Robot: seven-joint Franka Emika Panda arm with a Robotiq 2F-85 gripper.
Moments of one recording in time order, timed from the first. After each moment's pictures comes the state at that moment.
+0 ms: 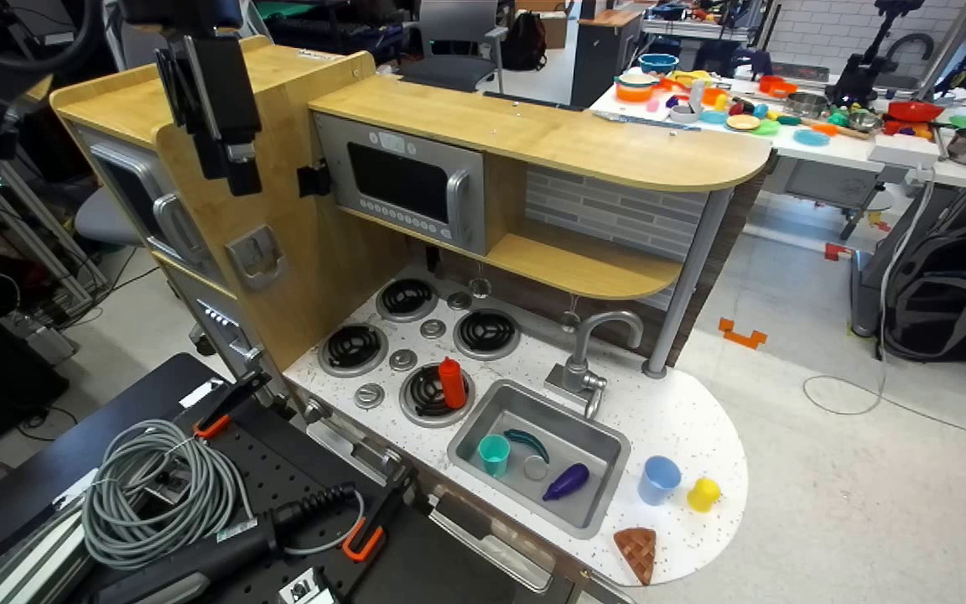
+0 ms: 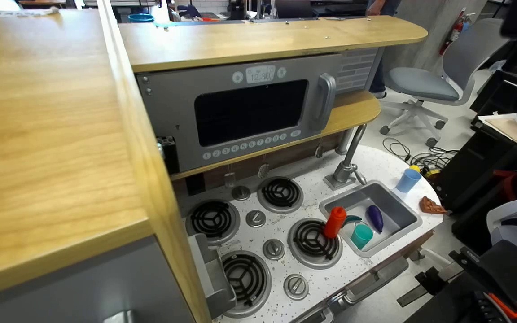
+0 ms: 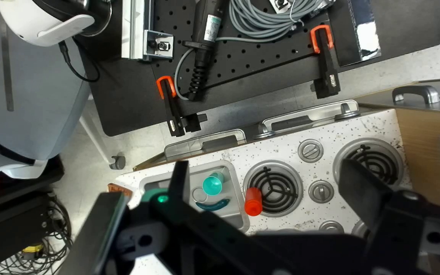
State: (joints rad) arm -0.03 -0.29 0.19 -2.31 -0.08 1.77 0.42
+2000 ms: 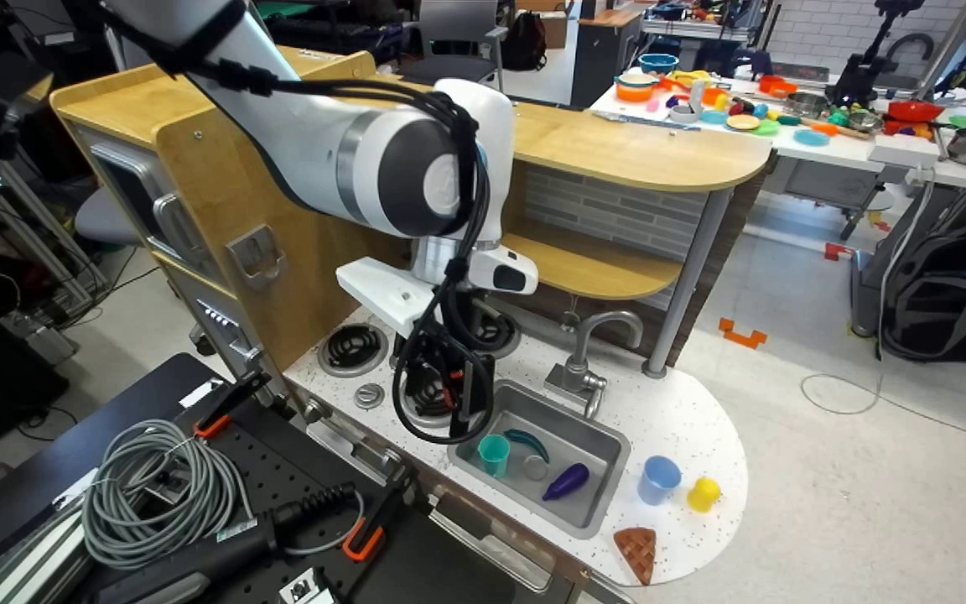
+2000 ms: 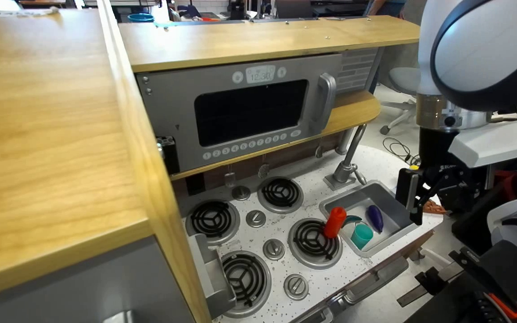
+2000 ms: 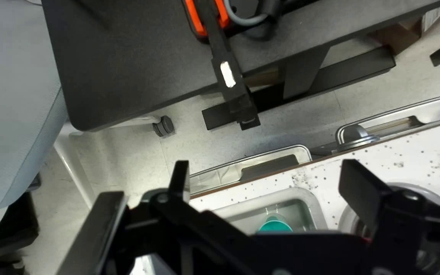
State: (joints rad) arm -0.07 0.43 -0.12 -2.20 -0.17 2.20 0.24
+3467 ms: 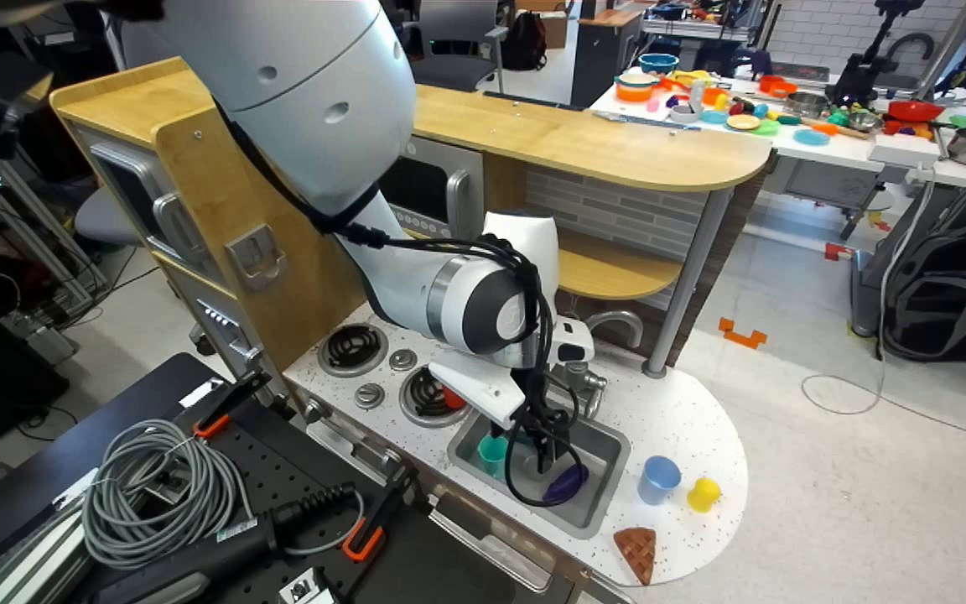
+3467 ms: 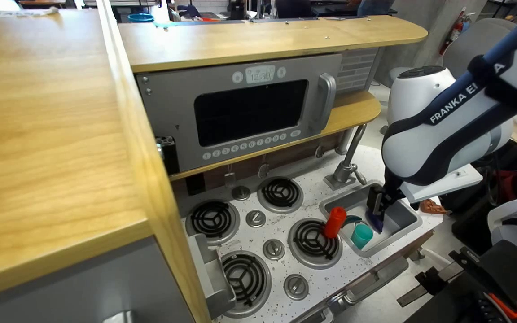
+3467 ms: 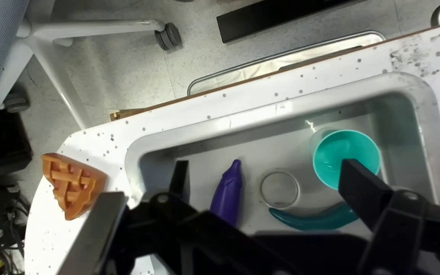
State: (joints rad) arm -0.06 0.86 -0.22 -1.94 -0.17 2.57 0.16
